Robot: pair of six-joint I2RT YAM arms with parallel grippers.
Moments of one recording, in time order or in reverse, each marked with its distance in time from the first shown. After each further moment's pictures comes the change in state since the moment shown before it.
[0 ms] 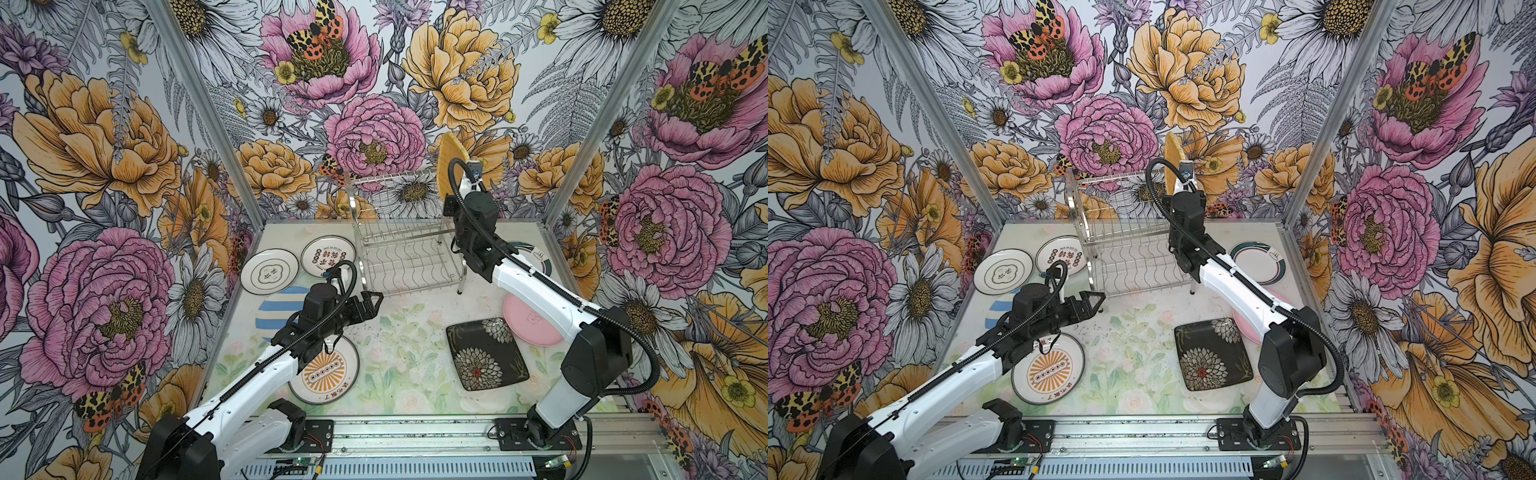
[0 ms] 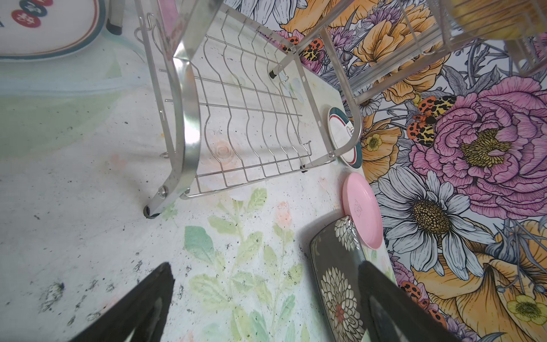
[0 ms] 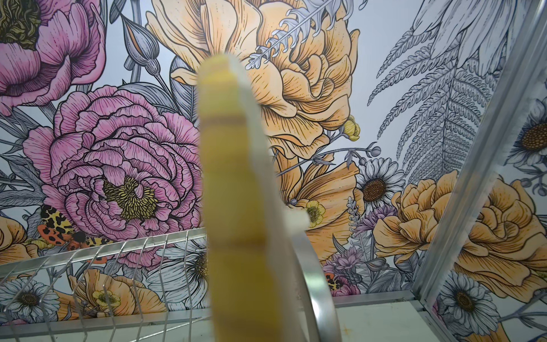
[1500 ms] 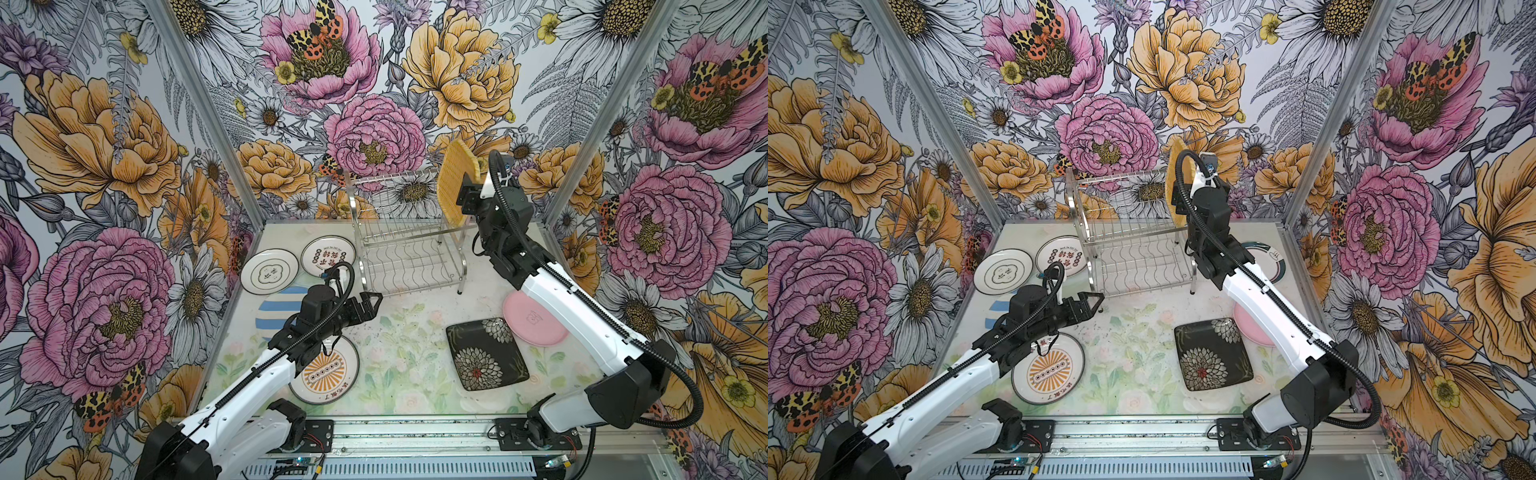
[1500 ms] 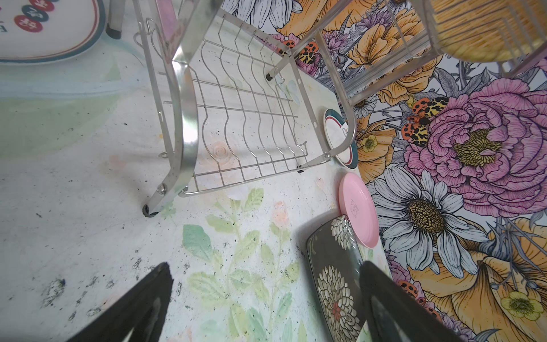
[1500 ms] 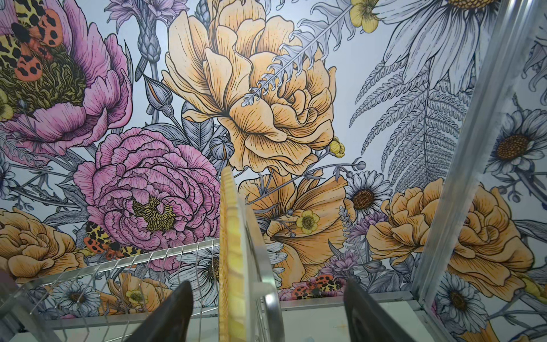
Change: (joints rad) left arm -0.008 -0.037 -0.006 -0.016 -0.001 -0.002; right arm -0.019 -0.219 -0.015 -0.214 -0.077 0.082
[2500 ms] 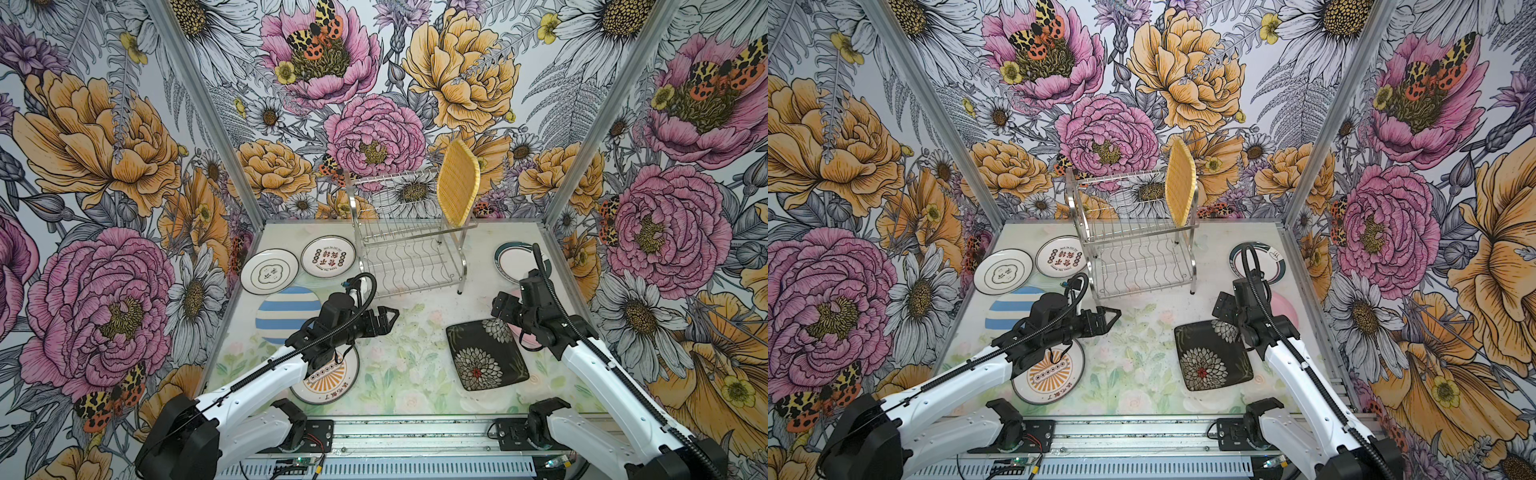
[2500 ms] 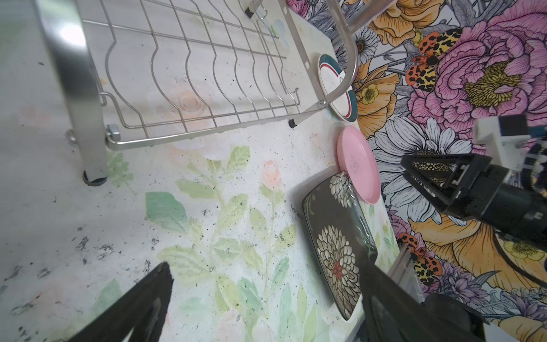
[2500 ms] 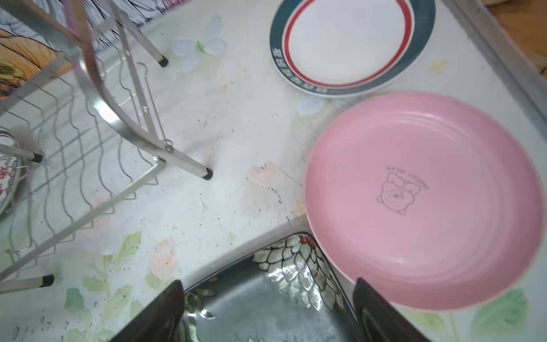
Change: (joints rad) left arm -0.151 0.112 -0.042 0.085 0.009 0.000; right arm -0.320 -0.481 -0.791 -0.649 -0.436 0.513
